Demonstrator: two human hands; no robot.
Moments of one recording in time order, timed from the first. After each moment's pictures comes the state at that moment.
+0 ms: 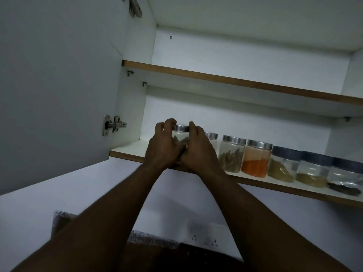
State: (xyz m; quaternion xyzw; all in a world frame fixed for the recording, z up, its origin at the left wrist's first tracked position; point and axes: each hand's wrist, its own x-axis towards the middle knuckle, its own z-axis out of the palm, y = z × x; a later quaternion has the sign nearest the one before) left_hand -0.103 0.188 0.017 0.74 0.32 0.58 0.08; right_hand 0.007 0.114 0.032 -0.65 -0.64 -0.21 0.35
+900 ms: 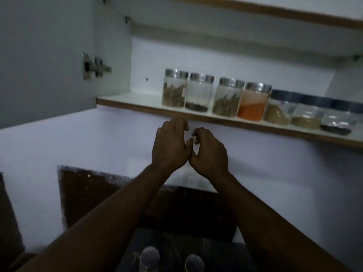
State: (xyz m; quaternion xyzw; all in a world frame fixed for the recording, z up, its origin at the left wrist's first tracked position) left_hand -0.077 0.122 -0.100 0.78 0.28 0.56 -0.01; right_hand 0.042 0.048 -0.103 -0.63 -0.62 -0.24 0.40
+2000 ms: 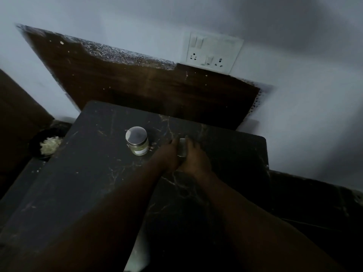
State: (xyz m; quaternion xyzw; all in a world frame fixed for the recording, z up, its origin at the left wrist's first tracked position) left_hand -0.013 0.030 -0.511 0.83 0.45 -0.02 0.34; right_hand 0.110 -0.037 -0.533 -0.81 -0.52 0.22 0.11
